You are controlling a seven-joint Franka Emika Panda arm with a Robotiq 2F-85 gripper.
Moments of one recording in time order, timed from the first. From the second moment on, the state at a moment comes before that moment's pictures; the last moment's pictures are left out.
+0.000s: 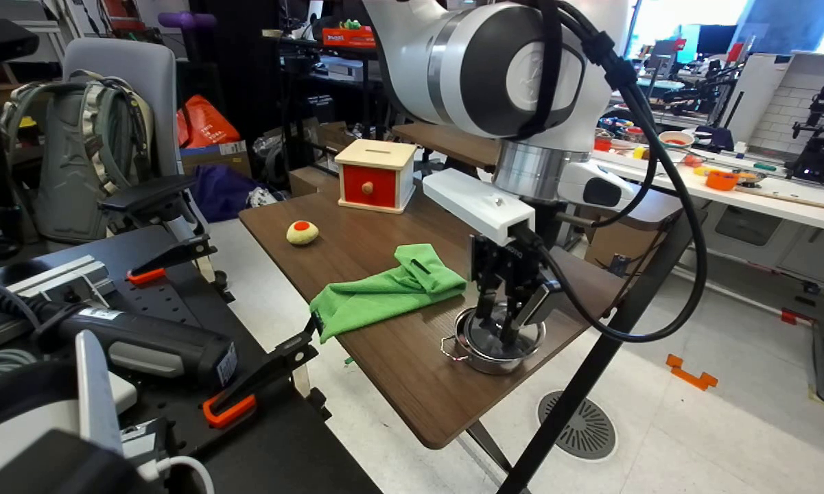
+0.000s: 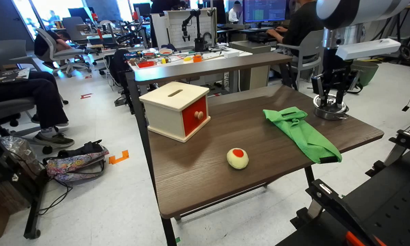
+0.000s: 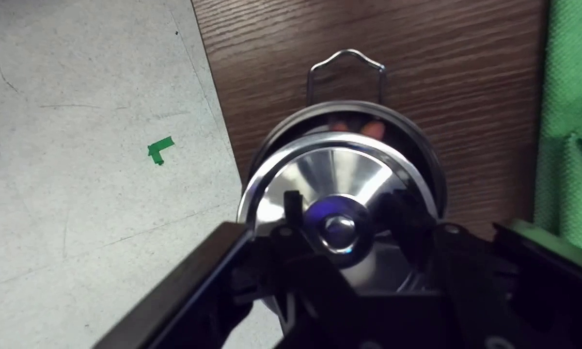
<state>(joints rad) -0.22 0.76 -0.12 -1.80 -0.03 2.43 0.03</state>
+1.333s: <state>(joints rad) -0.24 0.64 -0.09 -1.81 0.01 2.38 -0.06</state>
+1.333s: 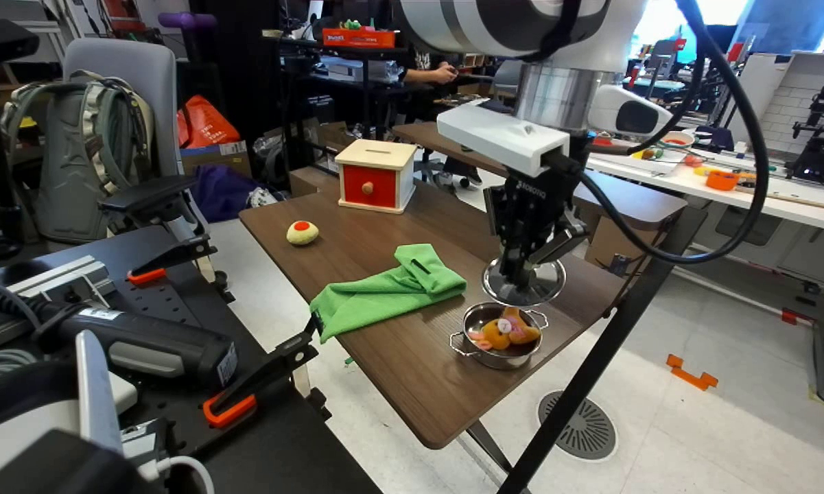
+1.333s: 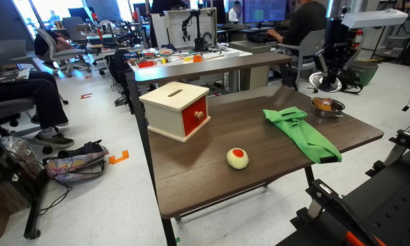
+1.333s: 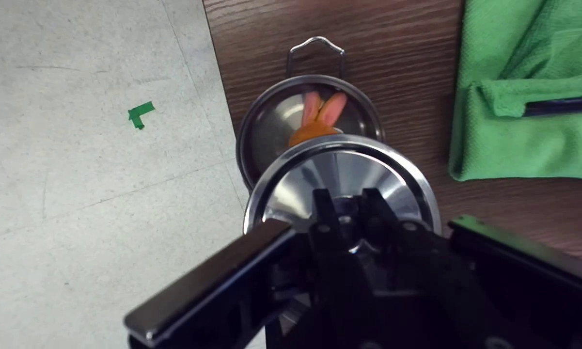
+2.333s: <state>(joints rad) -0.17 0.74 -0.02 -1.57 0.03 2.15 -0.07</state>
